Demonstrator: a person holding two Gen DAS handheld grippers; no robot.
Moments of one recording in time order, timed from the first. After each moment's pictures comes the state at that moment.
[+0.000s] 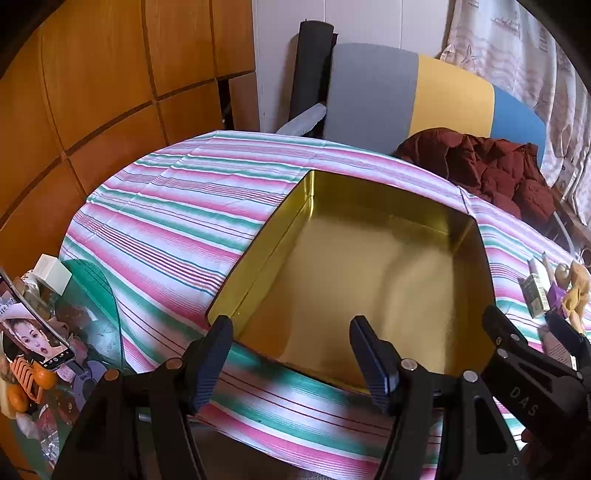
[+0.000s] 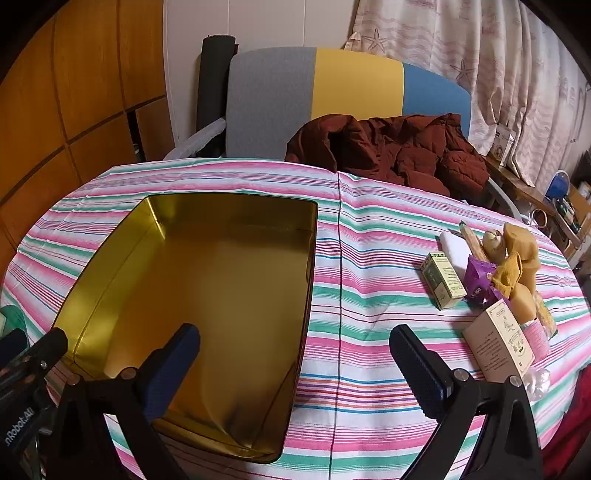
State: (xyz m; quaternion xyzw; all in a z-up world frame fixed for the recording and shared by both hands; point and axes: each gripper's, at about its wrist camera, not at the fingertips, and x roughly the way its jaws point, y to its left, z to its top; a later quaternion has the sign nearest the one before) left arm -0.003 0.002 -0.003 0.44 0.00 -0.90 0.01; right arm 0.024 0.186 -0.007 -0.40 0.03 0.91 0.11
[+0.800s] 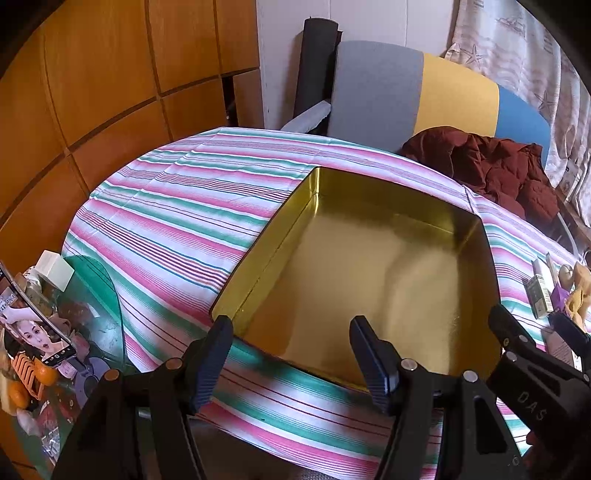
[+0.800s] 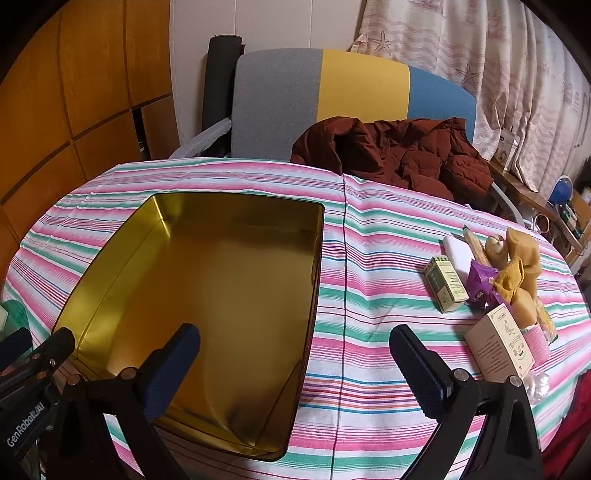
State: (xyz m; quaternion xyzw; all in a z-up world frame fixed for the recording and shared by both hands) left arm -0.004 -0.002 -0.005 0.44 0.00 -0.90 0.01; right arm 0.024 0.183 -0.005 -0.40 0.02 0.91 0.11
